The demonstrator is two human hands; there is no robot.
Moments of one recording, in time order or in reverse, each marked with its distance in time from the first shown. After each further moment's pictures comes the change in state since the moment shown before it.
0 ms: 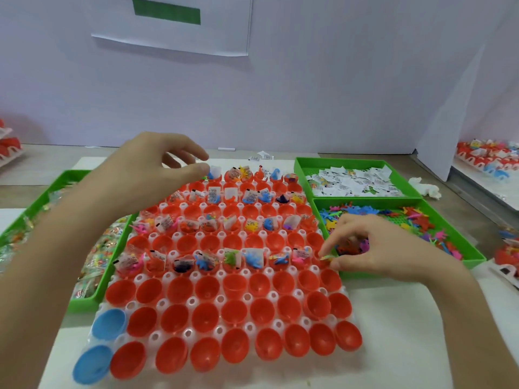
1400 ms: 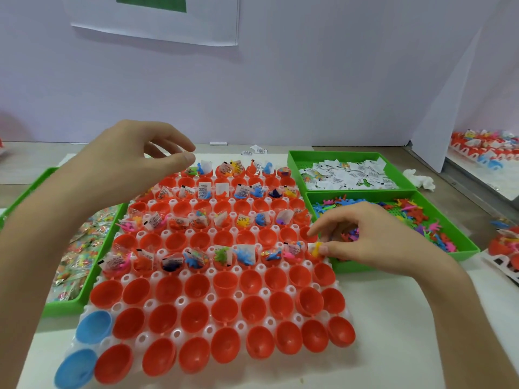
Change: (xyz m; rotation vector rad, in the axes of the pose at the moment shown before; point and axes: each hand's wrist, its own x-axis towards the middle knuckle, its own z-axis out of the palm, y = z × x) left_hand 0.011 -0.006 0.000 0.043 0.038 0.060; right_hand 0.003 -0.001 0.004 0.060 0.087 0.004
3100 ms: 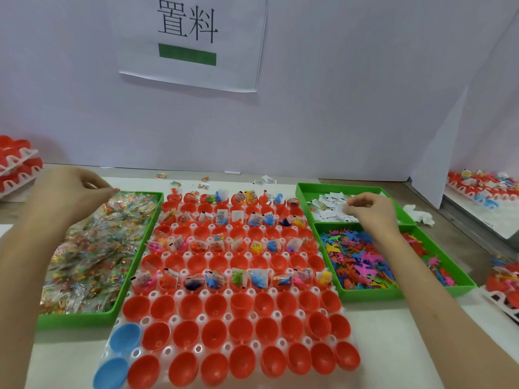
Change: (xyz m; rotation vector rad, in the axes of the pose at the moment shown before) left_hand -0.009 -0.105 -0.048 0.037 0.265 -0.522; right_hand 0.090 0.063 -0.018 0.293 0.693 0.344
